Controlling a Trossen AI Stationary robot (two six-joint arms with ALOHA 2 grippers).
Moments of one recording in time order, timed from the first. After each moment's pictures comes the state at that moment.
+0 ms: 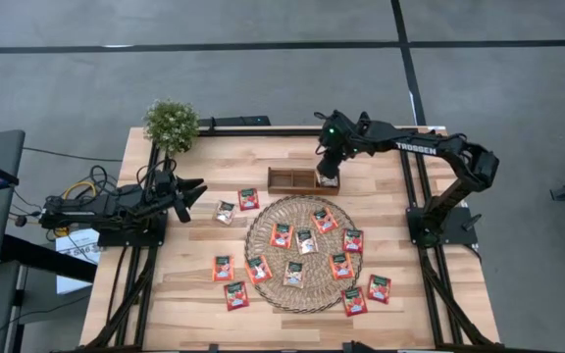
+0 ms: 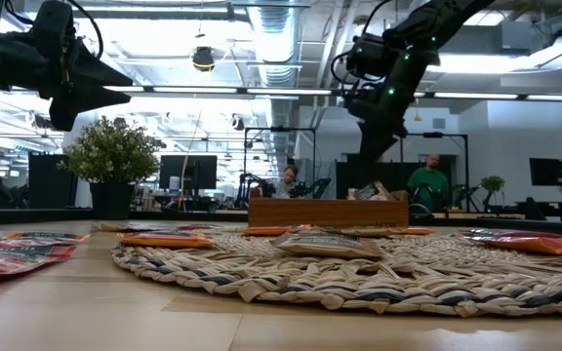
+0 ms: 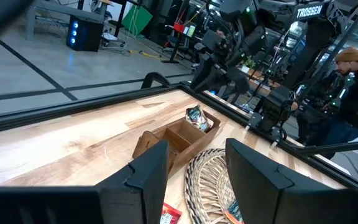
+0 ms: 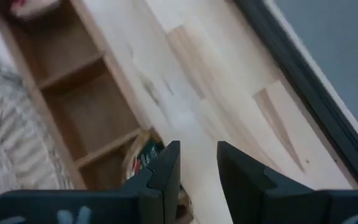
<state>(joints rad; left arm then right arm) -0.04 0.00 0.13 -0.16 -0.51 -0.44 -0.53 1.59 1.15 -0.64 0.03 -0.09</state>
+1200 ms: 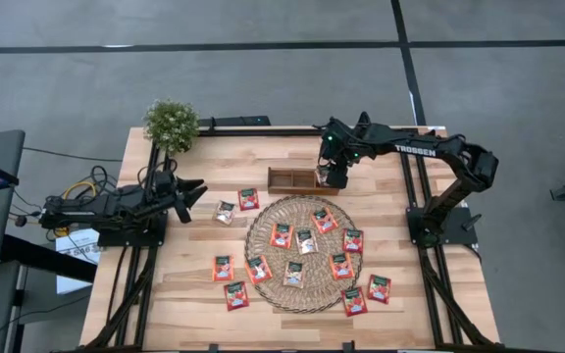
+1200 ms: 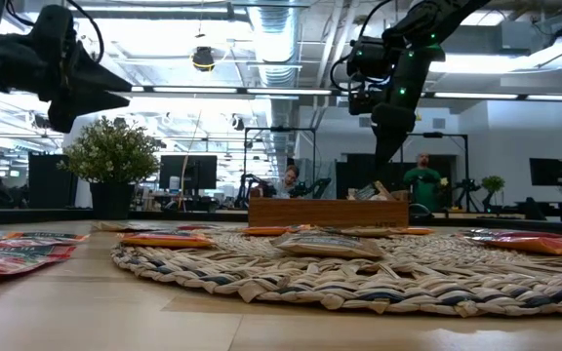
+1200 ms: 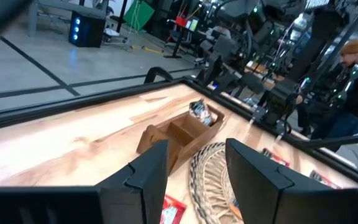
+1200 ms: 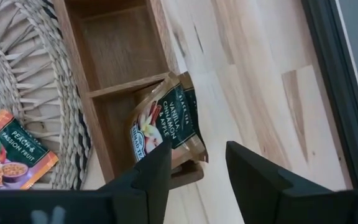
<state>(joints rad) -0.04 0.00 0.13 -0.19 -0.51 -0.43 -0.49 1.59 1.16 -0.76 0.03 -0.27</state>
